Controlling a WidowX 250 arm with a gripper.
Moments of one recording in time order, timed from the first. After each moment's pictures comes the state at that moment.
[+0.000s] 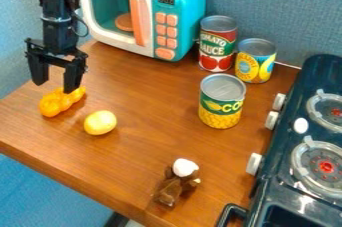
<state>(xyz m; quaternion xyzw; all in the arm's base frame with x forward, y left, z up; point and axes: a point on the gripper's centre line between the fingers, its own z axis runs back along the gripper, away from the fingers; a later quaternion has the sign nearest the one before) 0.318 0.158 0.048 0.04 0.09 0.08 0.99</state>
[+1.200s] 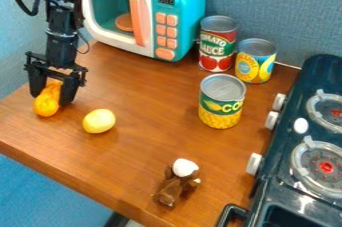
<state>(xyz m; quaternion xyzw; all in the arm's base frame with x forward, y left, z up) 0.320 0.172 0.019 0.07 0.16 0.12 0.98</state>
